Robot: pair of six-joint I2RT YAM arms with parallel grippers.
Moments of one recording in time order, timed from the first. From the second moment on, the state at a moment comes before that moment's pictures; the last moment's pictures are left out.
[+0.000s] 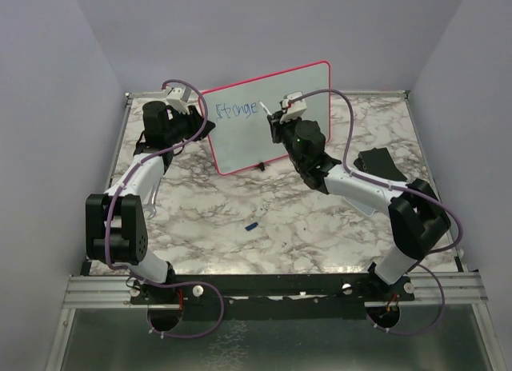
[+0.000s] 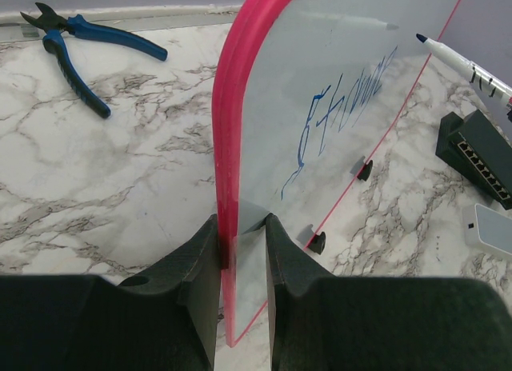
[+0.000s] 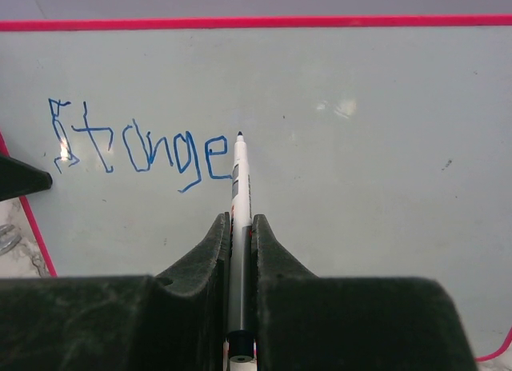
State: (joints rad) left arm -0.04 1.55 1.05 0.22 0.58 -0.24; right arm 0.71 1.66 1.11 0.59 0.32 -0.01
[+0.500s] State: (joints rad) left arm -0.04 1.55 1.05 0.22 0.58 -0.24; right arm 0.71 1.69 1.14 0.59 0.33 -0.01
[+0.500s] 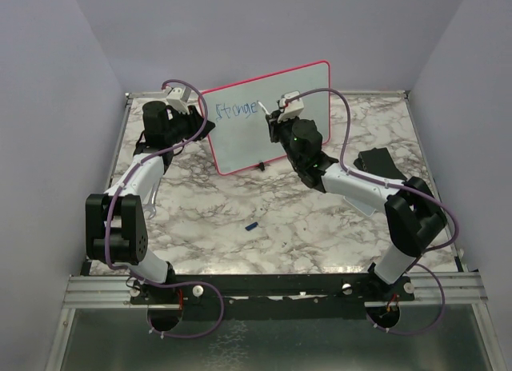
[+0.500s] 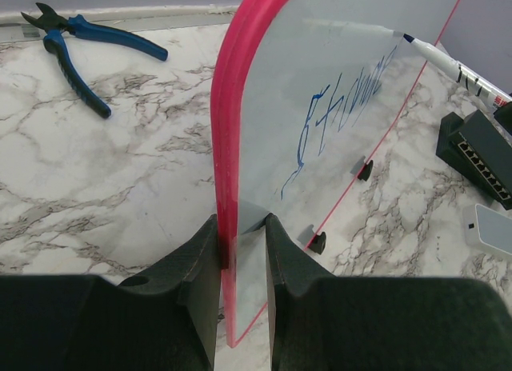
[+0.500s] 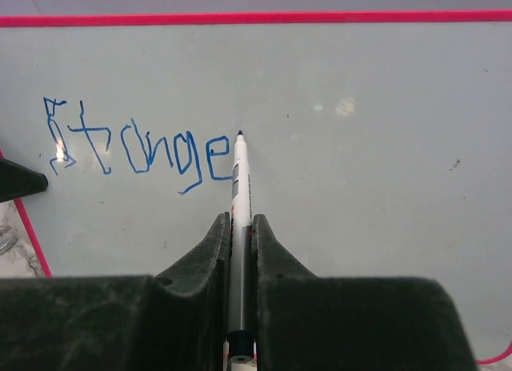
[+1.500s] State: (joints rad) left arm -0.05 1.55 1.05 0.22 0.58 -0.24; right arm 0.71 1.69 1.08 0.58 0.33 0.03
